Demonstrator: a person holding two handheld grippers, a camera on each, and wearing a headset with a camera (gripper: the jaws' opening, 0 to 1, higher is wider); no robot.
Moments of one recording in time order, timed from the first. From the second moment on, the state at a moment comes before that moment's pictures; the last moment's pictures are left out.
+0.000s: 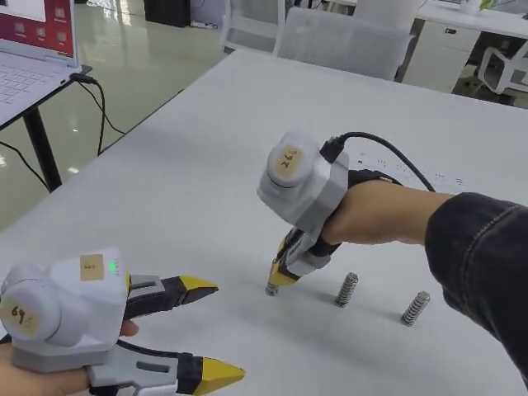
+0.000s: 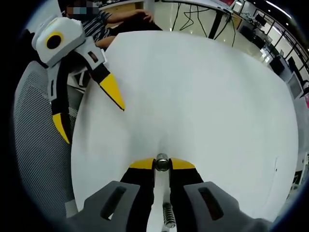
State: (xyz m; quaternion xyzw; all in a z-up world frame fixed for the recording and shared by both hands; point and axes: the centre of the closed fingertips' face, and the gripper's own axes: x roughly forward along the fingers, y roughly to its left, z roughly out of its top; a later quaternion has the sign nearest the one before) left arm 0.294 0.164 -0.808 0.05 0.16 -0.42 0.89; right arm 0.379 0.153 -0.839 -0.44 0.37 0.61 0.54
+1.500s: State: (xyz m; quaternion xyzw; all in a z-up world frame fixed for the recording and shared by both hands) left arm 0.297 0.159 -0.800 0.06 0.16 -0.42 0.89; right arm 0.398 0.117 -0.819 -0.40 0.35 0.59 0.62
